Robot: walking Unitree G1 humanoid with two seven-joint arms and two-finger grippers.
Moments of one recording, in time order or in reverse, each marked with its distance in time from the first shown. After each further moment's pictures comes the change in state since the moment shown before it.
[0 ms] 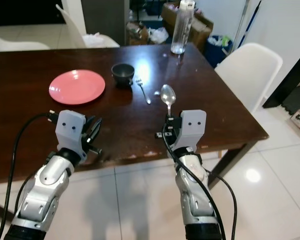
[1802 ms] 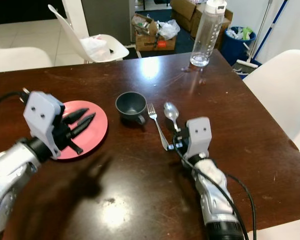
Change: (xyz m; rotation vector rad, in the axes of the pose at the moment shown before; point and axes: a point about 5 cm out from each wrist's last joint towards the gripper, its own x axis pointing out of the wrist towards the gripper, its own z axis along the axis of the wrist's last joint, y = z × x) left arm -0.023 0.030 0.072 0.065 -0.044 -0.280; right arm 0.002 -0.053 -0.010 -0.168 0.118 0.092
